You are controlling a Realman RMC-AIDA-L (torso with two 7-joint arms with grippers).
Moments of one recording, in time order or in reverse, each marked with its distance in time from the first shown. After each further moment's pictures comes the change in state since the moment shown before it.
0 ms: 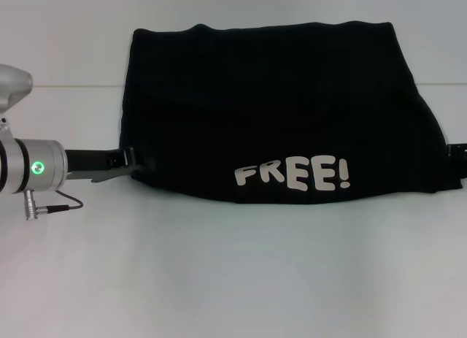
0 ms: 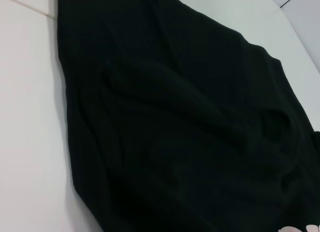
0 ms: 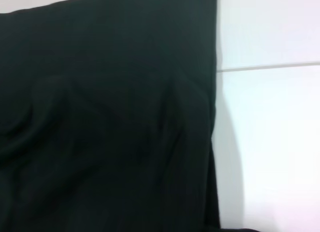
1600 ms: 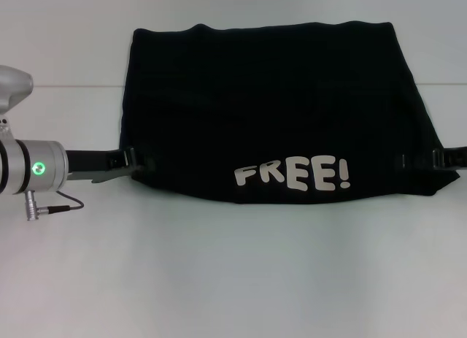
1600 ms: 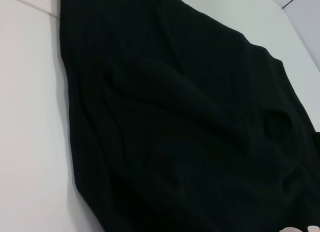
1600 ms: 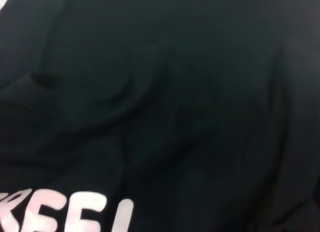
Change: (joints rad) left arm 0.001 -0.003 0.000 0.000 0.000 -0.006 -0.003; right arm 0.052 0.020 -0.009 0.042 0.043 -0.126 -0.030
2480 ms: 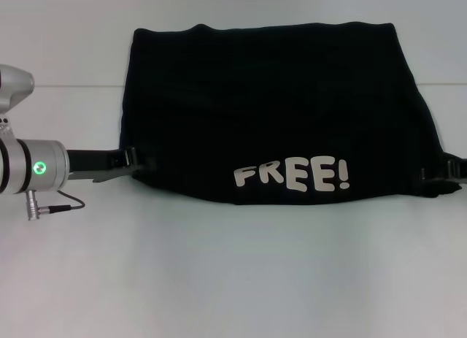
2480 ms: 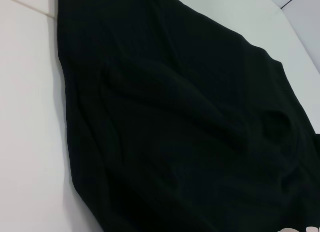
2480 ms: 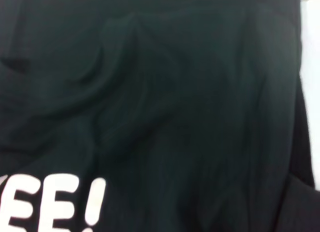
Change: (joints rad) left arm -0.002 -0.001 0.000 0.000 0.000 0.000 0.000; right arm -0.013 -0.019 0.008 -0.009 -0.063 -0.050 0.089
